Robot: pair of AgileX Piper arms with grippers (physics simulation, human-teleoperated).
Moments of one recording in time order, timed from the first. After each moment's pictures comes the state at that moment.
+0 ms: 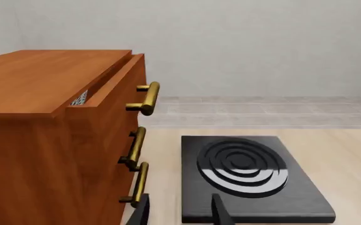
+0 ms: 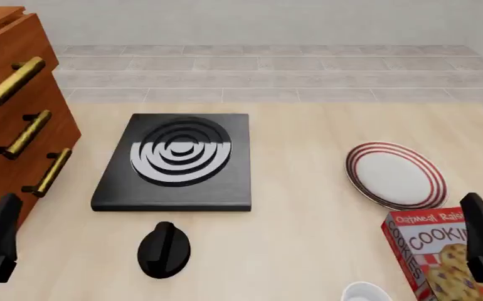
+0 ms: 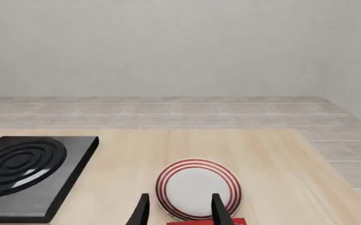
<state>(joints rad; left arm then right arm) 0.00 0.00 0.00 0.00 0.00 0.00 0.00 0.00 0.00 0.00</state>
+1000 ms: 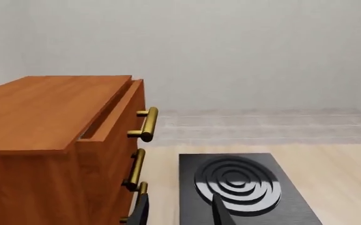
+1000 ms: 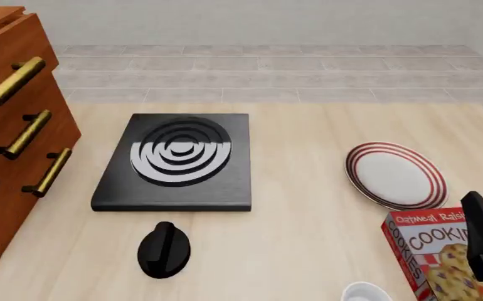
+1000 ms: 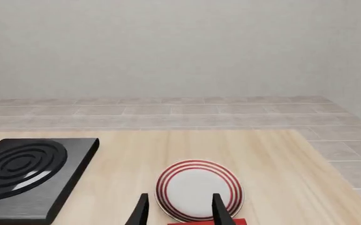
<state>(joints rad) -0.01 0.02 -0.14 0.08 0.01 0.00 0.00 -0.01 0.00 0.01</state>
